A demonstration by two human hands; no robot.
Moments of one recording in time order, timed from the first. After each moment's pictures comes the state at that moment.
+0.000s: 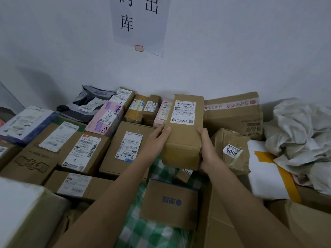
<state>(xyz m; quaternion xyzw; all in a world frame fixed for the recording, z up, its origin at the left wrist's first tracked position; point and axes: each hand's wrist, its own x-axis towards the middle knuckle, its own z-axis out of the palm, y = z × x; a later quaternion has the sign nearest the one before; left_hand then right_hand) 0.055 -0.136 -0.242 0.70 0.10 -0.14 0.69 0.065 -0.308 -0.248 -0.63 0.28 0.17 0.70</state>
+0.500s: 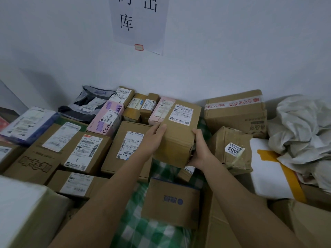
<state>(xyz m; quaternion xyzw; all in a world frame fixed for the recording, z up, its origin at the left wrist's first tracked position) 0.068 -0.130 -0.244 0.76 0.12 -0.12 0.63 0.073 -0.297 -0.262 -0.56 0.31 0.26 0.72</state>
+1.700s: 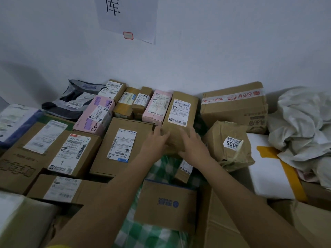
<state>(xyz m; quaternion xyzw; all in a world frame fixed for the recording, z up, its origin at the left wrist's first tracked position) 0.090 -0.149 -0.307 0.97 -0.13 -0.06 0.18 0.079 -0.307 -0.278 -0.98 -0.08 0.12 0.11</state>
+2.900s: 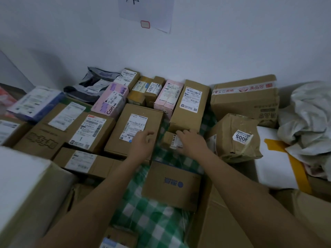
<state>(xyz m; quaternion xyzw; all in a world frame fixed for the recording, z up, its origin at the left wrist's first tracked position) 0.022 -0.104 -0.313 0.89 0.12 -0.04 0.43 0.062 -0.292 -0.293 -0.96 -0.22 0.14 -0.01</state>
